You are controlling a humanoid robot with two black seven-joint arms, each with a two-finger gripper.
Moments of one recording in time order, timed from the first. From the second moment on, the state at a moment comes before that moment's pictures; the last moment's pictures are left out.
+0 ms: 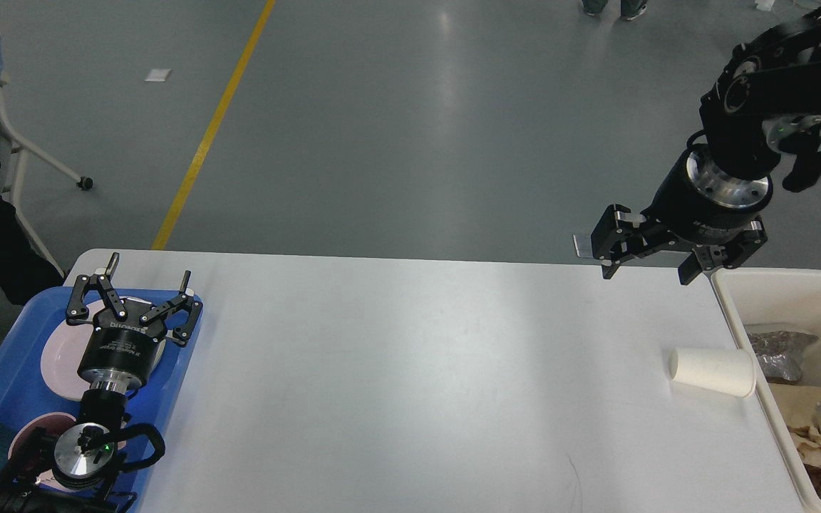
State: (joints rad) left arm -0.23 0.11 -1.50 -0.81 0.08 -0.57 -0.11; right arm 2.32 -0.27 -1.30 1.49 0.05 0.71 -0.21
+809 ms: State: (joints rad) left arm -0.23 0.12 -1.50 -0.81 0.08 -0.57 -0.11; right arm 1.84 -0.46 -1.33 1.30 0.59 0.32 -0.27
